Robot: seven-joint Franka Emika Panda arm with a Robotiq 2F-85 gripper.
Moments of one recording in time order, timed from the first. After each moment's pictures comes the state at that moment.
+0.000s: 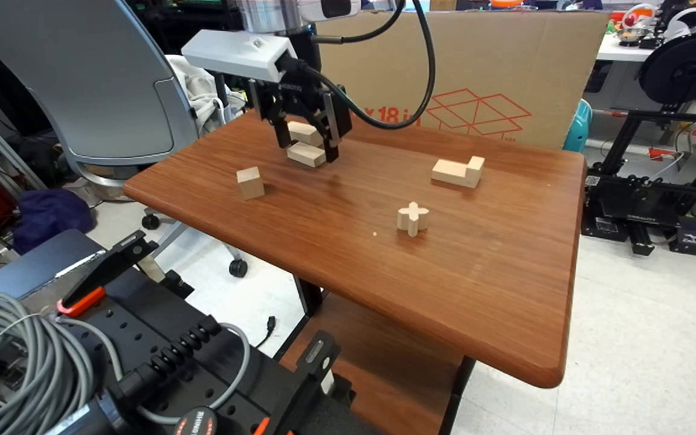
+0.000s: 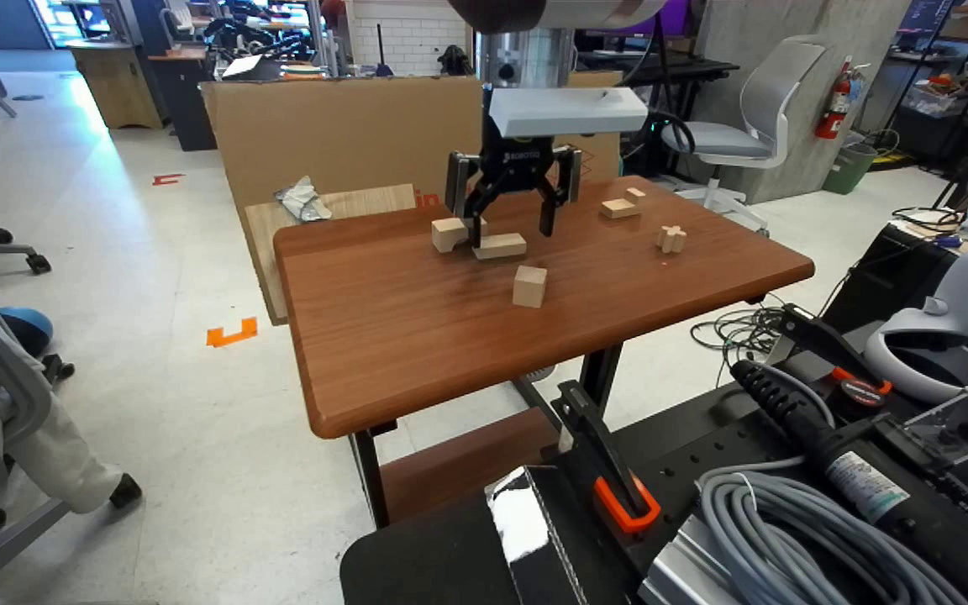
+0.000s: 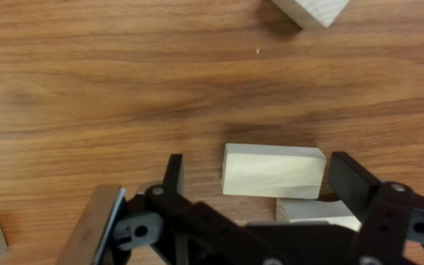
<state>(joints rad) 0.12 0.58 0.01 -2.04 -0.05 2.65 0.18</state>
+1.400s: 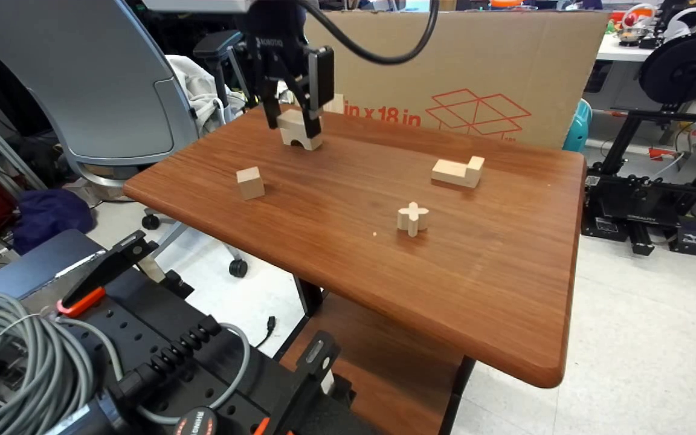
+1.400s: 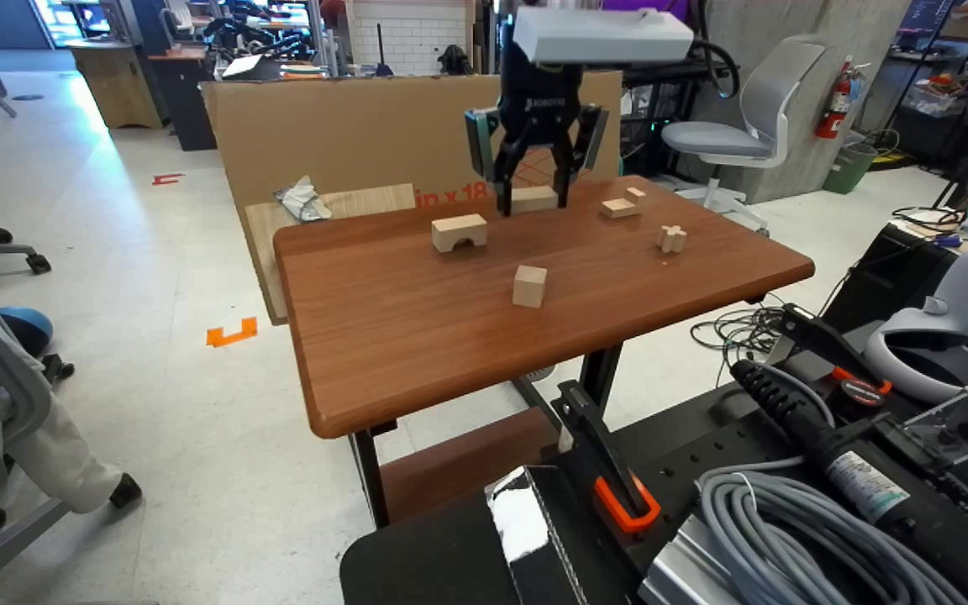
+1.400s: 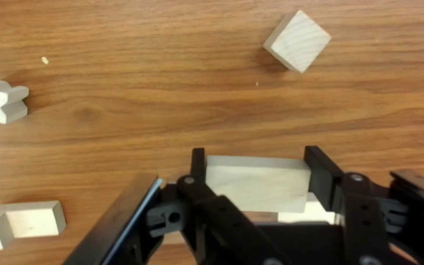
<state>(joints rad) 0.13 0.40 0.00 -2.15 -0.05 2.55 0.18</state>
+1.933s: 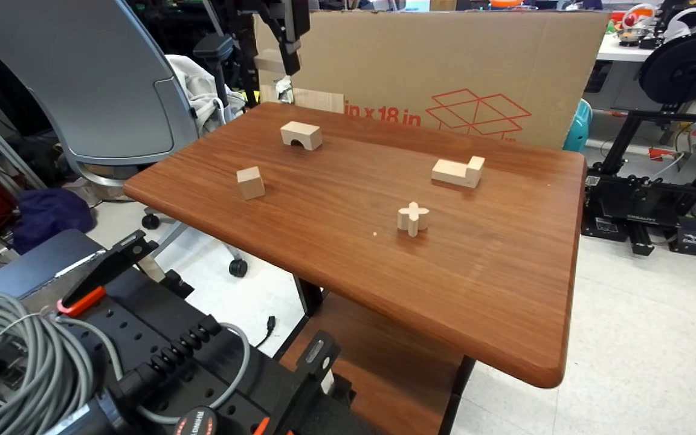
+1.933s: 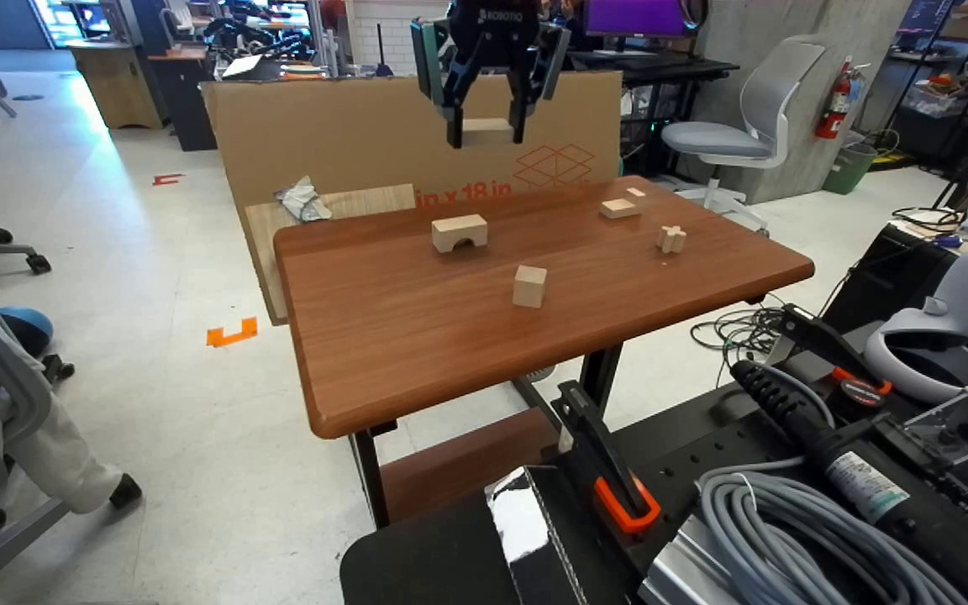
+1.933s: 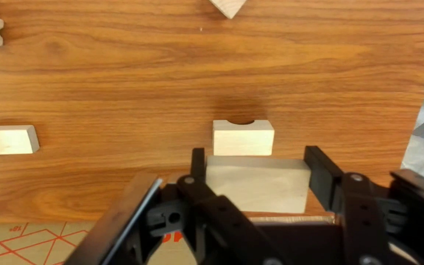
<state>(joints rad) 0.15 0.31 0.04 -2.12 -0.05 2.53 0.18</state>
